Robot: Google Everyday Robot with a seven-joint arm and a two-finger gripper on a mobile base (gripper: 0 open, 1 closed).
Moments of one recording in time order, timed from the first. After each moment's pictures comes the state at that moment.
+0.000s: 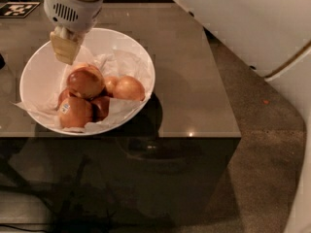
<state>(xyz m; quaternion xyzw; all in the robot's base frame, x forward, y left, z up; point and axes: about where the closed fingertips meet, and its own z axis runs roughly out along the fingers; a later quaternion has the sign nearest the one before) 0.522 0.170 0.989 -0.66 0.71 0.10 0.21</state>
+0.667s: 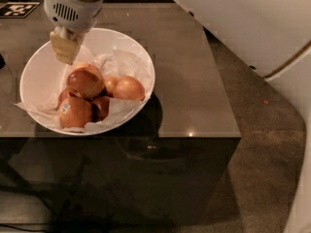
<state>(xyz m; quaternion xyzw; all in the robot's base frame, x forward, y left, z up) 0.522 0.170 0.989 -0.66 0.71 0.10 0.21</state>
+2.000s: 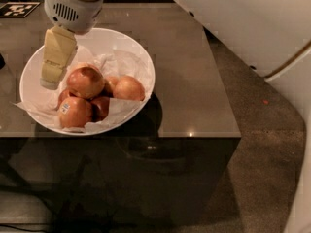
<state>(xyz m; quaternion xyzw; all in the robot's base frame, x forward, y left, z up) 0.522 0.170 0.989 -0.66 0.71 0.10 0.21</state>
